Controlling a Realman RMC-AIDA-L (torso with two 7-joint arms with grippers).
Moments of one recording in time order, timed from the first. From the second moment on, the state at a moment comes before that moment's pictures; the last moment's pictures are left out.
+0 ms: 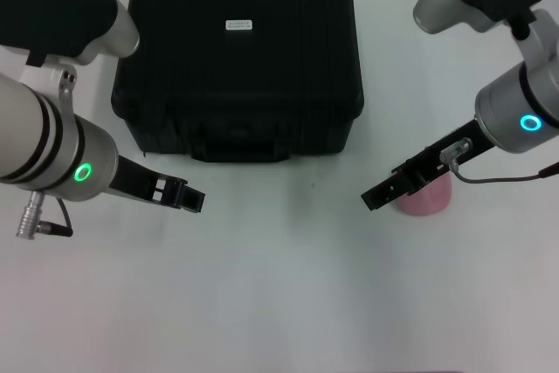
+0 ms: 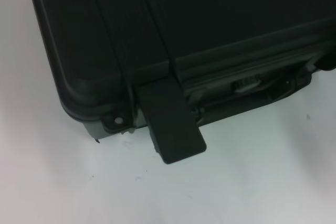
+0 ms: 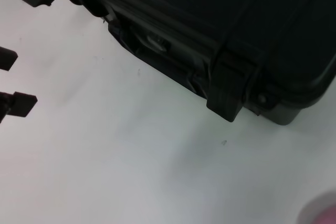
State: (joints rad) left arm -0.34 -2.06 1.77 1.73 -0.42 -1.48 -0.17; right arm 0.54 2.07 -1.53 -1.39 0.67 1.55 -0.29
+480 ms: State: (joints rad) left arm -0.35 -2.05 1.75 1.73 -0.42 -1.49 -0.17; right arm 0.54 2.07 -1.53 -1.38 0.67 1.55 -0.29
